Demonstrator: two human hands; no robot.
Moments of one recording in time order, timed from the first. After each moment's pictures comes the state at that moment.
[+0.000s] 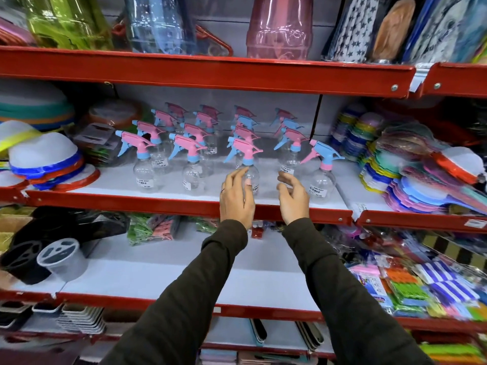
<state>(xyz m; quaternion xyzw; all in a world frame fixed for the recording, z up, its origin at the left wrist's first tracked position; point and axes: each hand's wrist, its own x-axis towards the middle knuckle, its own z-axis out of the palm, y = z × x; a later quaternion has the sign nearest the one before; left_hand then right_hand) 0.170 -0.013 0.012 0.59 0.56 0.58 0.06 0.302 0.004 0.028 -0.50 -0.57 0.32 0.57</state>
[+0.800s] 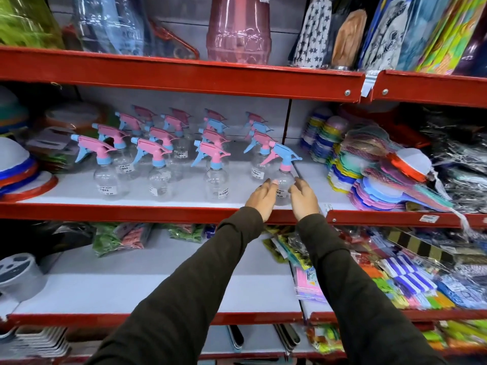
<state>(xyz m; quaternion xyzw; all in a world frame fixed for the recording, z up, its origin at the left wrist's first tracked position) 0.274 0.028 0.030 0.63 0.55 0.39 0.39 0.398 0.033 0.036 -0.60 -0.55 0.32 0.49</state>
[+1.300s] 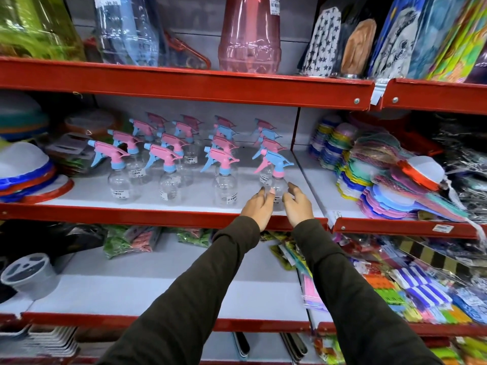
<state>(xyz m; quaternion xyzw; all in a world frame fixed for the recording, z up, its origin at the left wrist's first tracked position) 0.250 0.018 0.027 0.64 0.57 0.39 0.34 0.373 0.036 0.033 -0.59 -0.59 0.31 0.46</state>
